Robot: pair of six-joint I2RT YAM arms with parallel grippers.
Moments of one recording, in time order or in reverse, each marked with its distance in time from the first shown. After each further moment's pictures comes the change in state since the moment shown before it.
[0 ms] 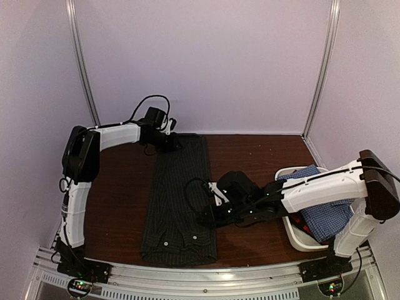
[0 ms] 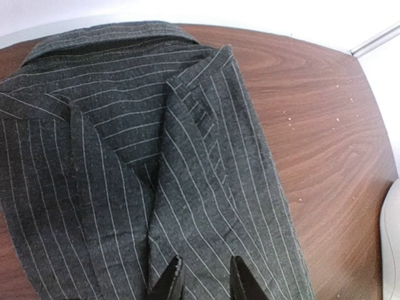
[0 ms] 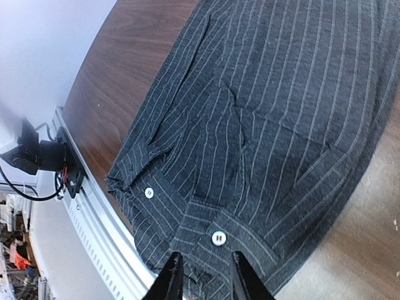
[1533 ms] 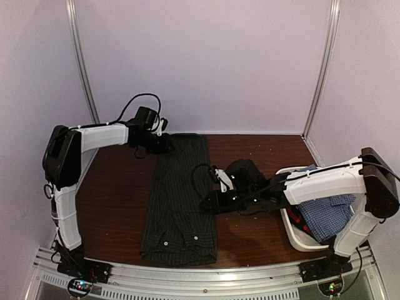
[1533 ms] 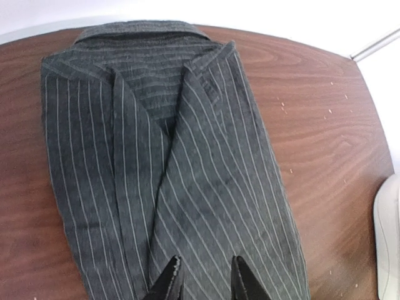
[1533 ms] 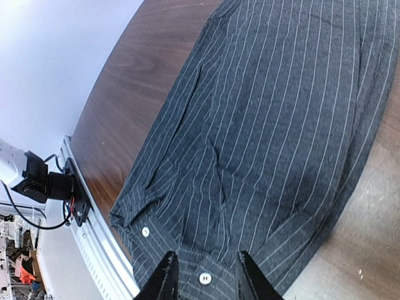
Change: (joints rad) left arm -0.008 -0.224 -0.232 0.013 -0.071 -0.025; right arm -0.105 0.000 -0.024 0.102 -0.051 -0.046
